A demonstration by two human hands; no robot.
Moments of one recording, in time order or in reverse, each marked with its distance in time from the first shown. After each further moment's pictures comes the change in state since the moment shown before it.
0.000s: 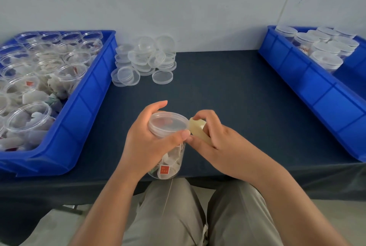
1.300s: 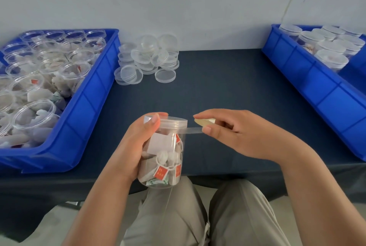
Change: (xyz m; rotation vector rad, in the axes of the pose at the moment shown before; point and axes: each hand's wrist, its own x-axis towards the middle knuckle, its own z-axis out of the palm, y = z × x) left_hand -0.013 0.004 -0.022 -0.582 -0.170 -0.420; right_hand 0.011 0.015 -0.046 -0.077 -0.142 -0.088
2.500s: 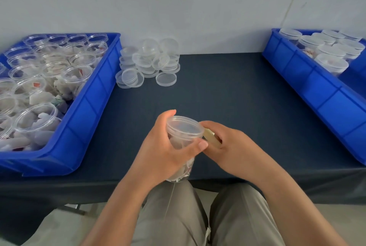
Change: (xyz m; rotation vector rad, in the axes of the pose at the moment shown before) left_hand 0.010 -0.010 0.032 0.701 0.060 0.211; right_hand -0.001 -0.009 0.046 0.119 0.138 0.163
